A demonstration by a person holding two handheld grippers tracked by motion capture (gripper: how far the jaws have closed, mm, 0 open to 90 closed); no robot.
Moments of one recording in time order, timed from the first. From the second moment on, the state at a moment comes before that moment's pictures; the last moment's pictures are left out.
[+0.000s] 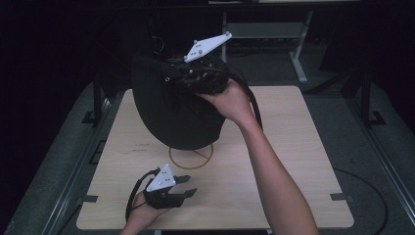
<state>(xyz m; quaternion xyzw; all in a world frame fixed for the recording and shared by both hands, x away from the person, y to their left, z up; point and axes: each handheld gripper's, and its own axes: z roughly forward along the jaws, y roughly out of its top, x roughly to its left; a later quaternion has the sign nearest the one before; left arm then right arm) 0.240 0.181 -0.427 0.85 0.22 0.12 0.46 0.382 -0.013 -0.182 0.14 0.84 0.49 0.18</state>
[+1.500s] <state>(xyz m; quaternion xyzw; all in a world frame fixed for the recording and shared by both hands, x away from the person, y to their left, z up) 0.231 0.178 -0.429 0.86 0.20 0.11 0.46 0.388 0.021 -0.204 0.14 0.86 0.48 0.11</state>
